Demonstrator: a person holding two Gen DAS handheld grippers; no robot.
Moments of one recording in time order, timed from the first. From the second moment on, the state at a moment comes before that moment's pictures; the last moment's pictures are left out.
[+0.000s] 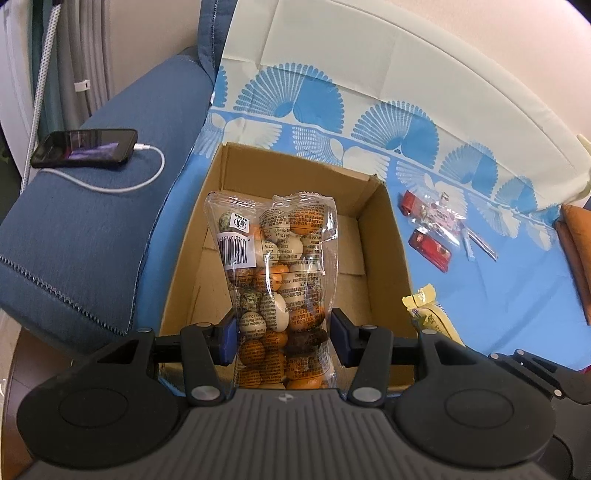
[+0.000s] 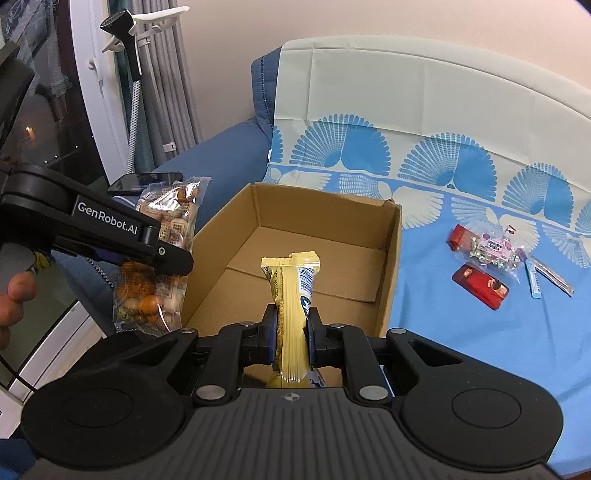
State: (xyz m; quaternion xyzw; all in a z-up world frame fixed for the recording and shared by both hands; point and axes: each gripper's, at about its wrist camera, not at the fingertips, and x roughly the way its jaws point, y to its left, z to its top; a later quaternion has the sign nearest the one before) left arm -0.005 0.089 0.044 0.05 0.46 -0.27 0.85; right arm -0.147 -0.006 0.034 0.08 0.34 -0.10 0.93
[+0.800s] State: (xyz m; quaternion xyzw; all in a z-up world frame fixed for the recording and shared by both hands) left arm 0.075 0.025 -0.028 0.10 0.51 -0.25 0.82; right arm -0.058 -0.060 -0.030 0.13 0.39 -0.12 0.90
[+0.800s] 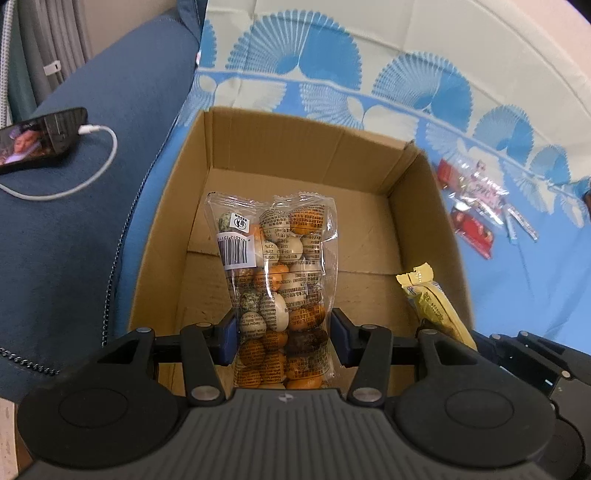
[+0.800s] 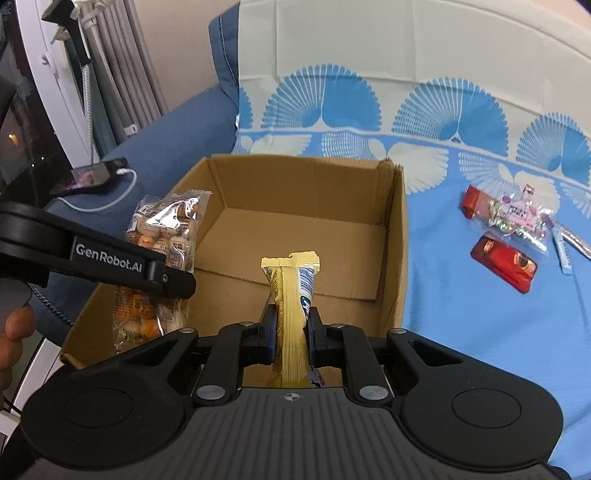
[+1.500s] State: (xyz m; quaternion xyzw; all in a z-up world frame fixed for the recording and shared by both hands) left arm 0.103 0.010 -0.070 0.13 0.53 -0.20 0.81; right arm -0.029 -0.079 -0.068 0.15 0.42 -0.13 0.88
